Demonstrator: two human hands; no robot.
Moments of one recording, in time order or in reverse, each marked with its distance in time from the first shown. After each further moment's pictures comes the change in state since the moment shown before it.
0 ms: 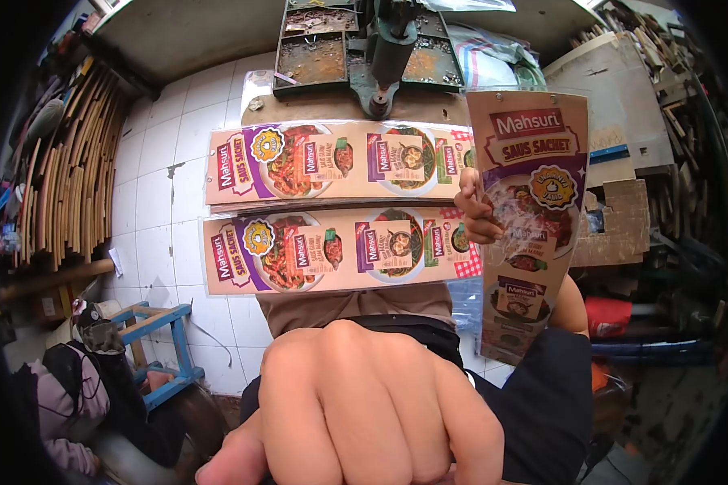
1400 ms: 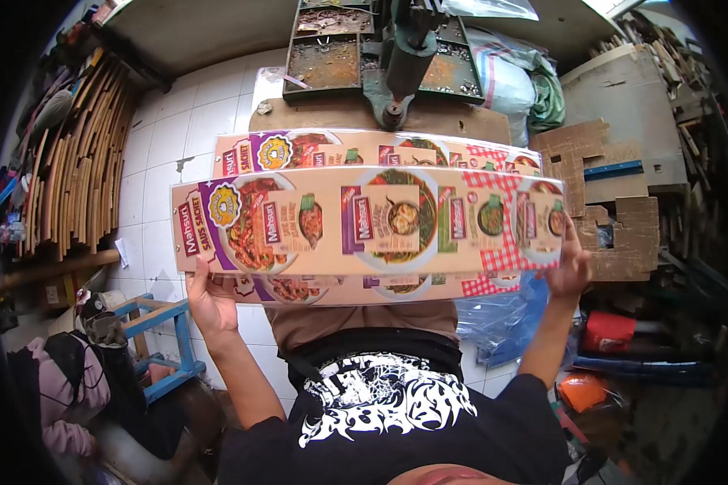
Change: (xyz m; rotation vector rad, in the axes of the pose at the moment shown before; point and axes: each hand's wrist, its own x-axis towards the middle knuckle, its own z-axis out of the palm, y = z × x) left_hand 0.014 0.301 -0.145 1.310 0.837 -0.437; right_hand -0.117 0.004 -0.003 -0.606 0.610 -0.595
